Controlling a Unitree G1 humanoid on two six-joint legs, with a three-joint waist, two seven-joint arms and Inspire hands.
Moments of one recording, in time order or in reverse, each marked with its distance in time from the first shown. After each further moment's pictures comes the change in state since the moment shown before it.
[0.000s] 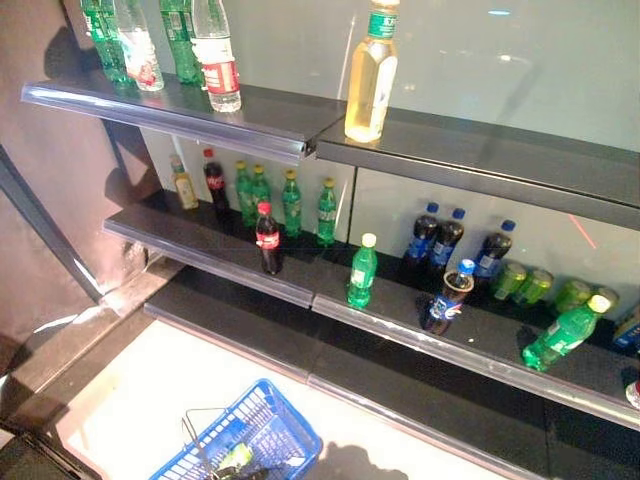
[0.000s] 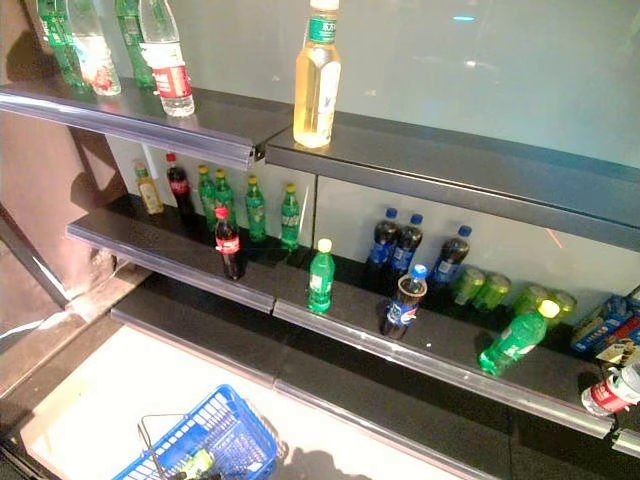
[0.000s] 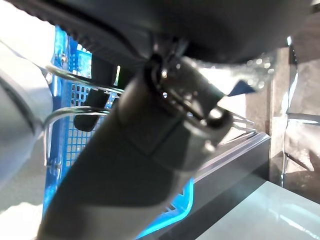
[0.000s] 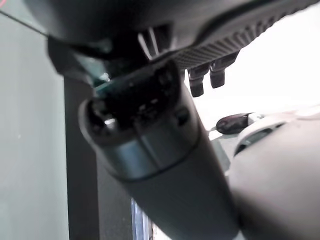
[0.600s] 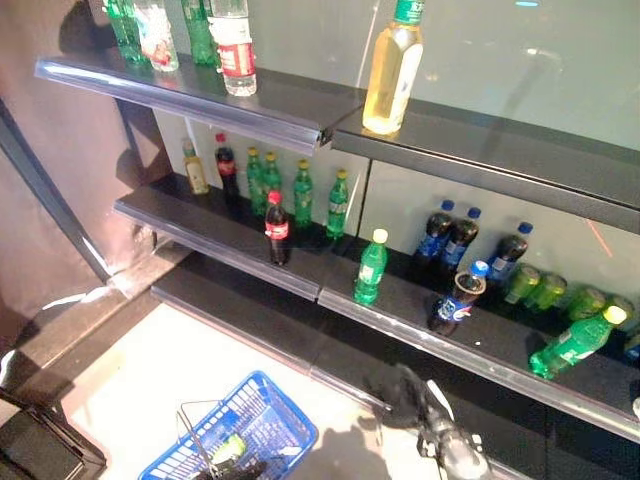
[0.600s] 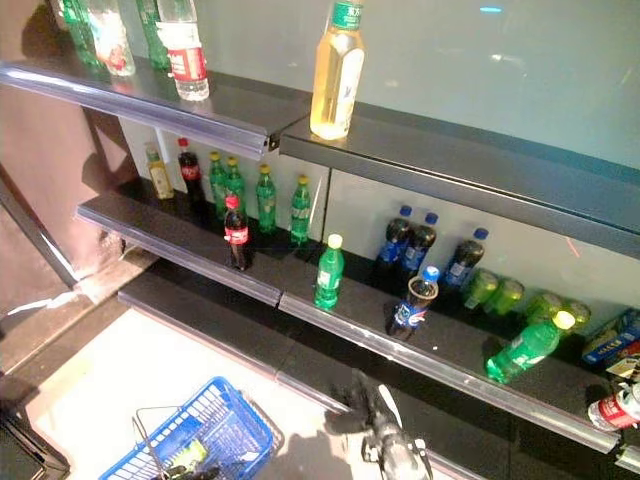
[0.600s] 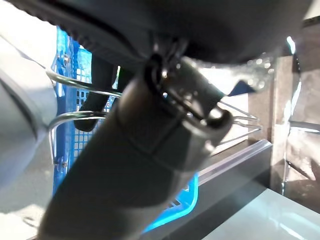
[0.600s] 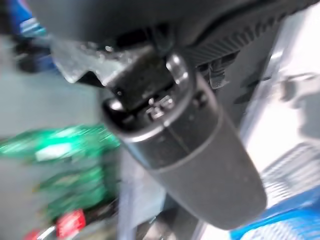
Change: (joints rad) left arm 0.046 0.026 0.008 -0.160 0.028 0.055 0.046; right arm 0.083 -0.159 0.236 -0.966 -0.089 0.010 -0.008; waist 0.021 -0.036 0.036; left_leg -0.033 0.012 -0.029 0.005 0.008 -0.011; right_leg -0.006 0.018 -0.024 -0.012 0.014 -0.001
